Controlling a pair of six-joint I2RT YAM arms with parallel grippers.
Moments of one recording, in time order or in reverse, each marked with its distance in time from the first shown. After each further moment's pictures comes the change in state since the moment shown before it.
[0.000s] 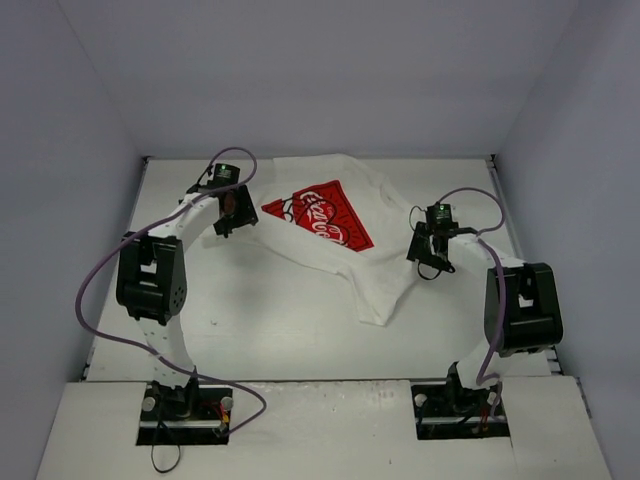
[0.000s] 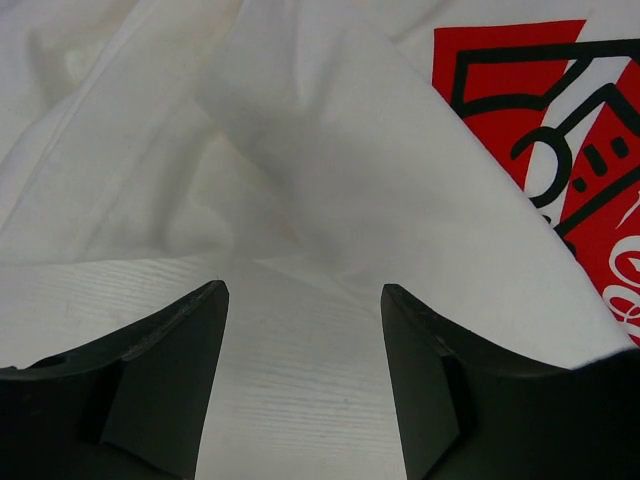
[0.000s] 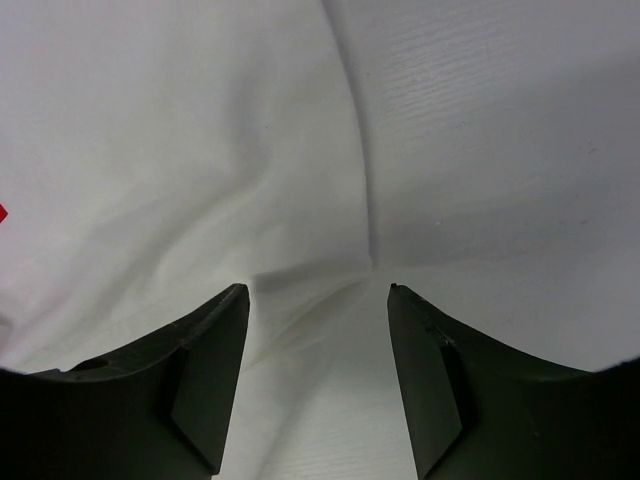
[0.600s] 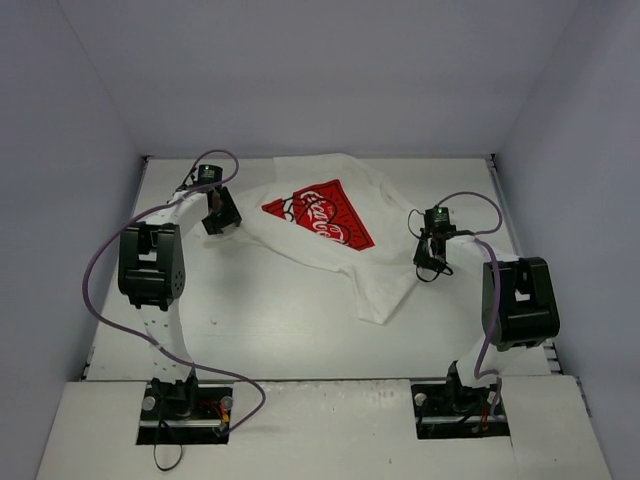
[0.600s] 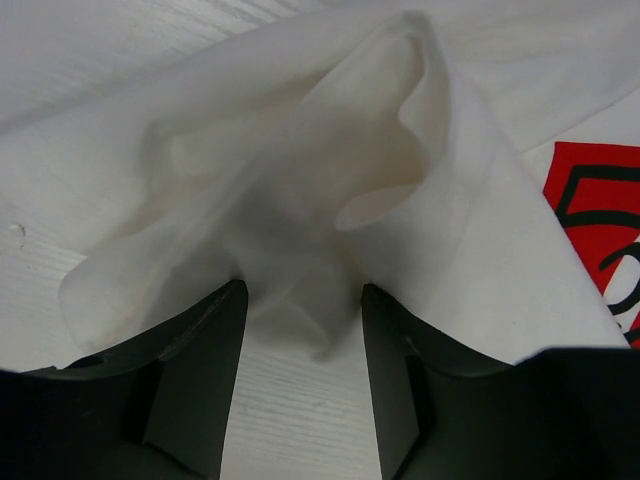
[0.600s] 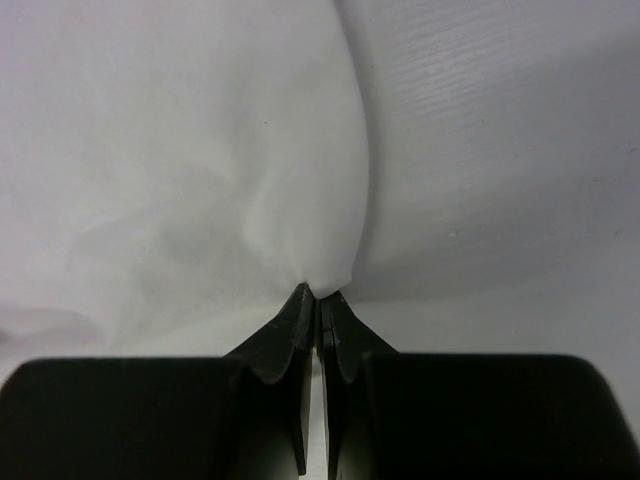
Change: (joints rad) left arm 0.112 0.111 0.034 0.044 0.027 -0.023; right arm 0.000 0.041 -0.028 0.055 -0.007 0.016
